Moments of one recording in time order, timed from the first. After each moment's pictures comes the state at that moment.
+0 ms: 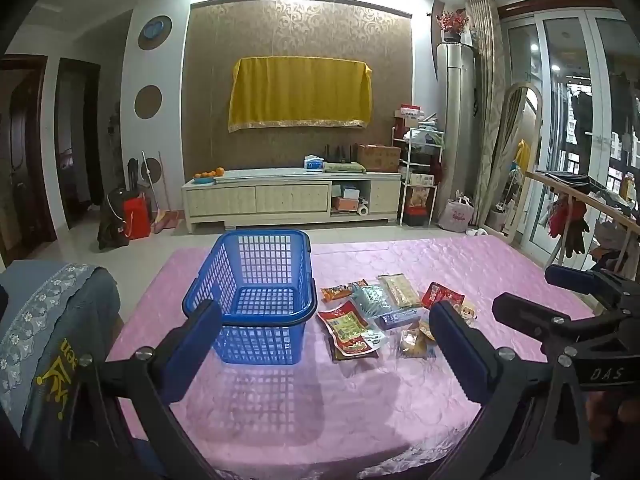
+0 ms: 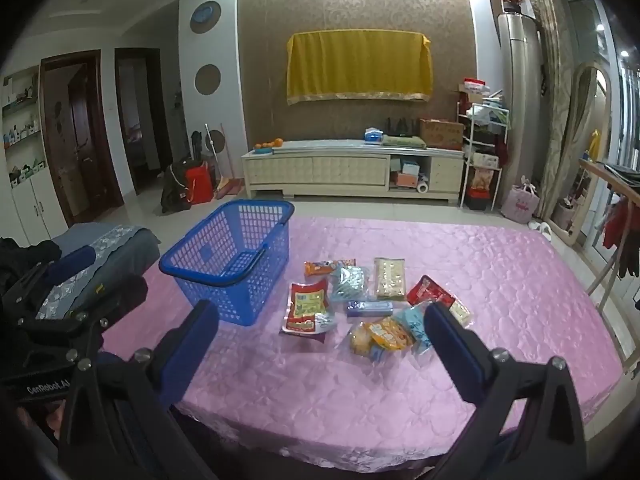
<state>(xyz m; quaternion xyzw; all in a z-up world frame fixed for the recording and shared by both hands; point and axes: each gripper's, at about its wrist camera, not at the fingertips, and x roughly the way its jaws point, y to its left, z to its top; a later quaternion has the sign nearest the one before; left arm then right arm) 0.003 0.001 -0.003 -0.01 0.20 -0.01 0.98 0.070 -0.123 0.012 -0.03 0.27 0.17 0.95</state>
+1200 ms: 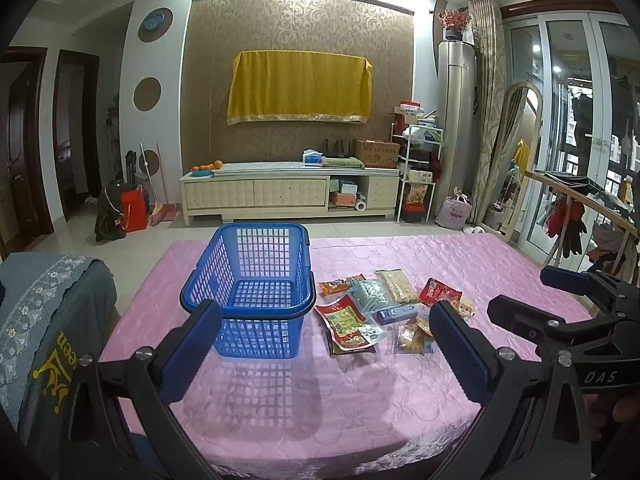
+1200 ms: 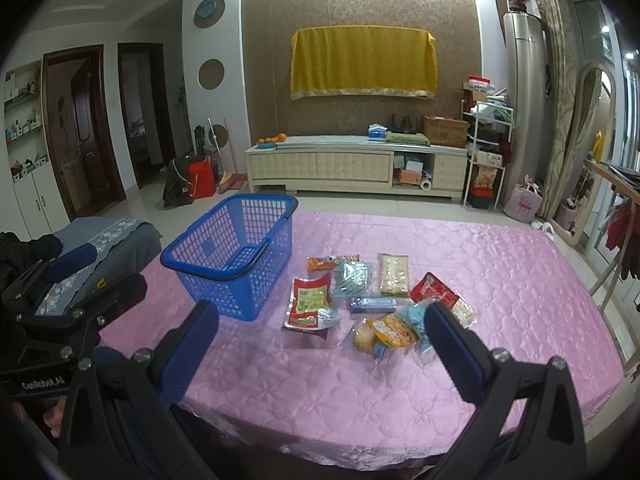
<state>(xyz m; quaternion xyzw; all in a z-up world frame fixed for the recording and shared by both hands) -0.002 0.001 -0.004 -0.02 0.21 -0.01 0.98 0.071 -0.120 0.008 -0.03 0.28 0.18 0.94</state>
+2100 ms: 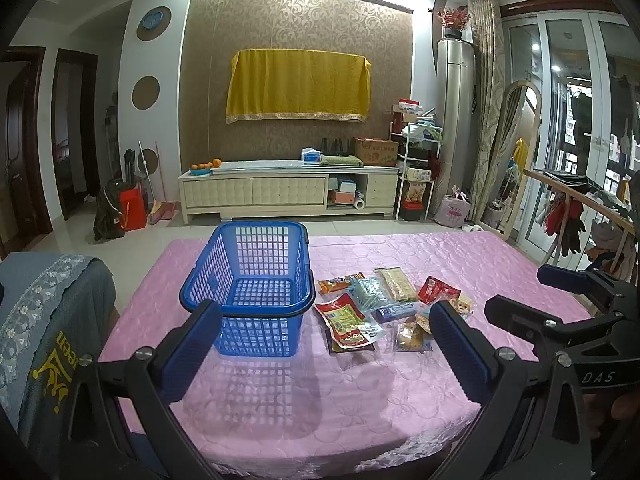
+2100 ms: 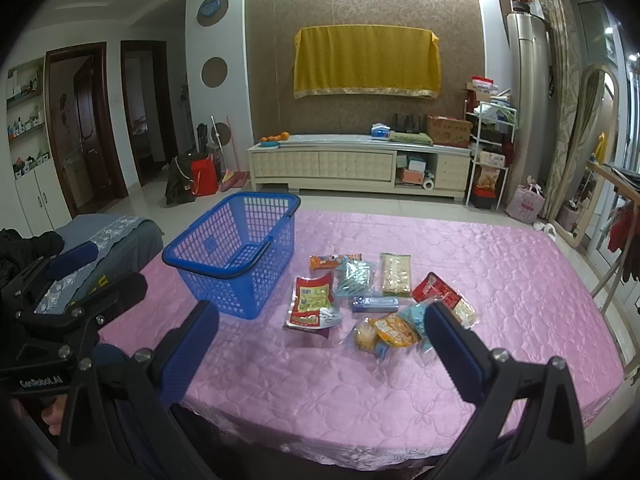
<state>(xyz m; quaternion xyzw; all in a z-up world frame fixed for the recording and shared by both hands) -0.001 0.004 -0.002 -0.02 0.22 -0.02 0.98 0.071 -0.118 0.006 -0.03 0.28 0.18 0.94</state>
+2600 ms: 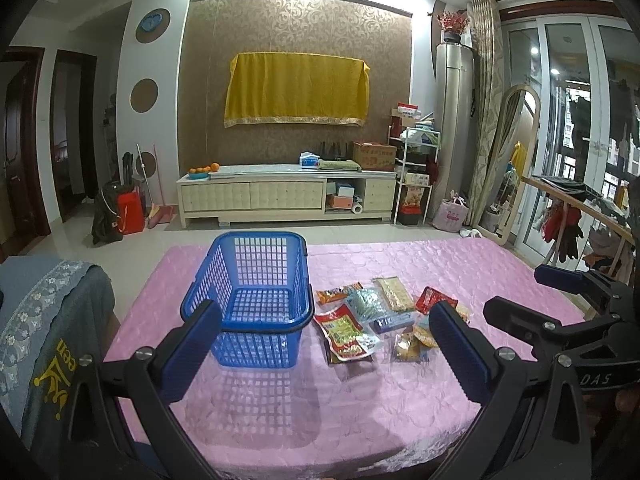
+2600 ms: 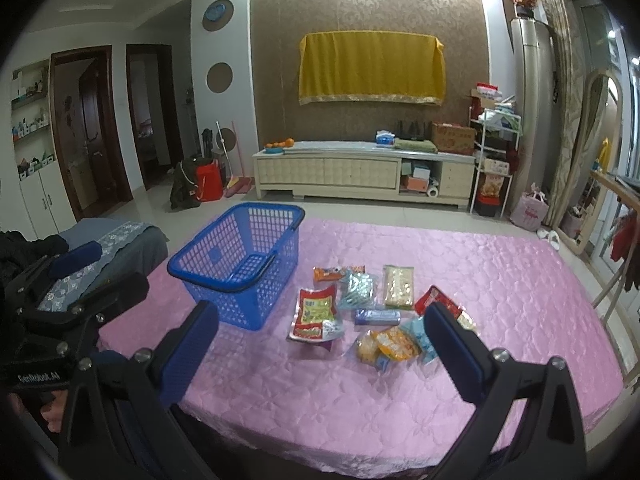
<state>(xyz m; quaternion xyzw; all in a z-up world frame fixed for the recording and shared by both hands) 0.008 0.009 0.015 -0.03 0.21 -0.02 0.98 0.079 -0.118 0.021 -0.04 0.26 0.19 0.95</state>
